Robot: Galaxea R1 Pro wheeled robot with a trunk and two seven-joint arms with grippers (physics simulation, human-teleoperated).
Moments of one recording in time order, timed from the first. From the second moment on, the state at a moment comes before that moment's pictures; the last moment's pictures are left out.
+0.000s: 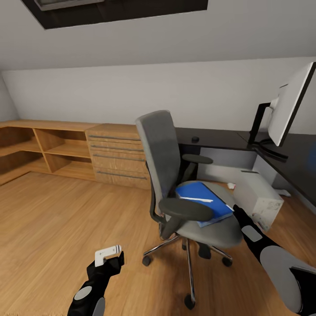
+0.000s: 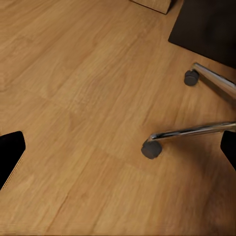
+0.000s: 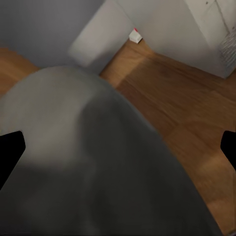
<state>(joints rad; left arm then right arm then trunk) -0.01 -0.15 -0.10 -1.57 0.15 0.46 0.32 -0.90 -0.20 -0.21 -0.19 -0.83 -0.21 0.03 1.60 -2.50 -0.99</state>
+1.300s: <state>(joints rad) -0.01 -0.16 -0.10 -1.53 0.15 0.46 0.32 -0.90 -0.18 -0.21 -0.20 -0.82 -0.21 0.11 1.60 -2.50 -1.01</state>
